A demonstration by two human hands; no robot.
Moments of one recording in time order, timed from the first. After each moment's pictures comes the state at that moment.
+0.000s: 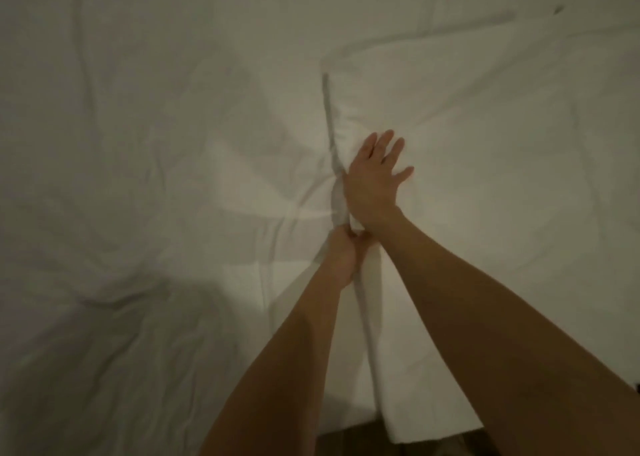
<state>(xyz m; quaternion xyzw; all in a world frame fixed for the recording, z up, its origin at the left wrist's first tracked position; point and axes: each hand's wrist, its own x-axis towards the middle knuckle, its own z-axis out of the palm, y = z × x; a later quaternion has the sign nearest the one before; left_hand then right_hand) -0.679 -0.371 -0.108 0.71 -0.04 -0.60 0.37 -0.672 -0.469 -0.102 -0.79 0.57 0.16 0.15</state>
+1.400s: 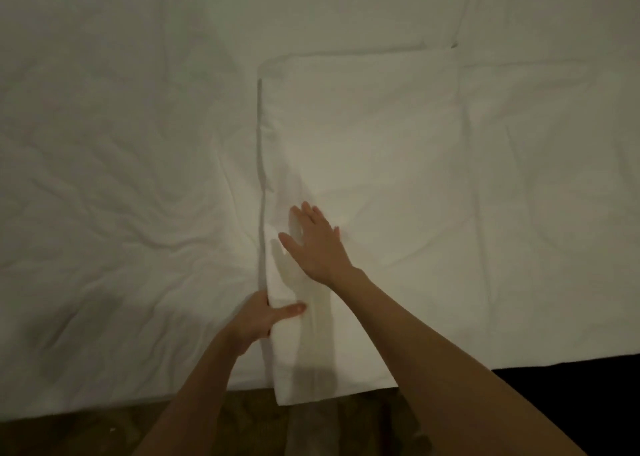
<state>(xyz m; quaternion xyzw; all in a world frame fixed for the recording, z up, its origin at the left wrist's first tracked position) -0.613 -0.147 -0.058 0.69 -0.04 -0.66 0.31 -0.669 -0.294 -0.048 -0.79 0.38 0.16 0.45</state>
